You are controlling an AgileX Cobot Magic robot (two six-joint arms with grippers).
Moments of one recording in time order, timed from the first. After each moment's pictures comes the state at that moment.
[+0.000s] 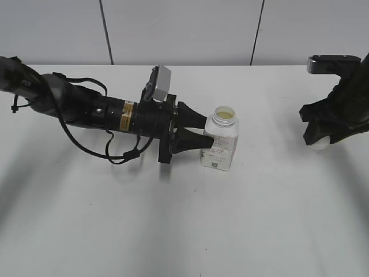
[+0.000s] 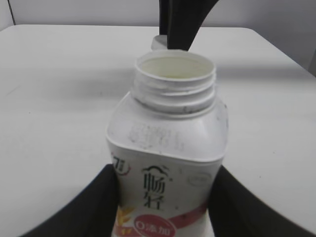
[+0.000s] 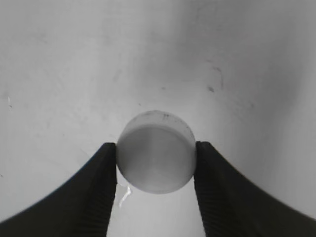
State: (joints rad) left arm -0.33 2.43 -1.47 1.57 -1.19 -0.75; right arm 0.09 1.84 -1.16 0.19 0.78 -0.22
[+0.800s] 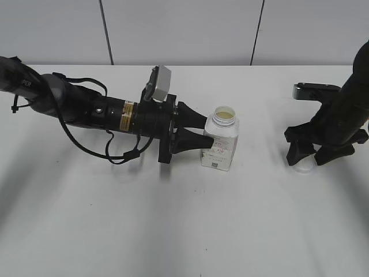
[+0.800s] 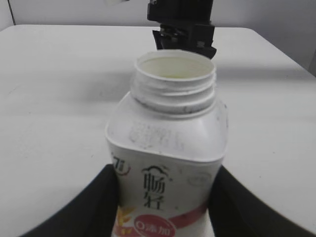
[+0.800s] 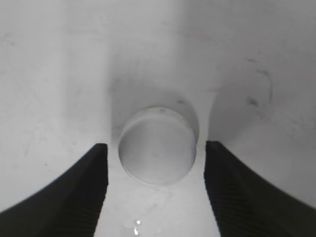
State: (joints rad) left arm -0.33 2.43 -1.47 1.57 -1.19 -0.75; right arm 0.09 1.99 -1.13 0.28 0.68 -0.25
